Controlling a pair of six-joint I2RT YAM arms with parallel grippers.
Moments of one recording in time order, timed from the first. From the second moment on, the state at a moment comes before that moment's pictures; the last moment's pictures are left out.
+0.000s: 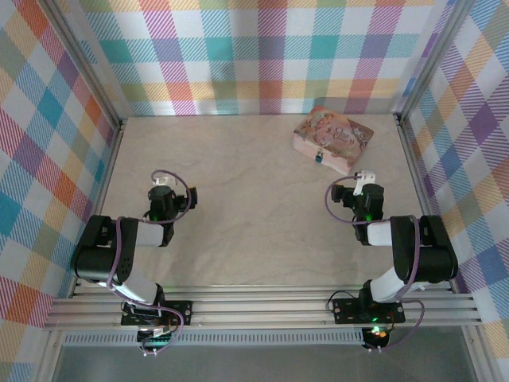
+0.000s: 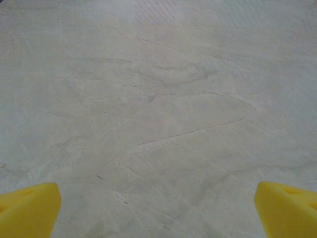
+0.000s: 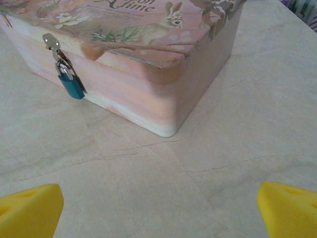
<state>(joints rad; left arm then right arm) -0.09 1.57 0.41 0.70 -0.14 -0.10 0.03 1.54 0.37 0.77 0.03 0.07</state>
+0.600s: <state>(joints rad) -0.09 1.48 0.51 0.45 -0.12 -0.11 0.03 1.42 0.47 0.54 0.02 0.07</state>
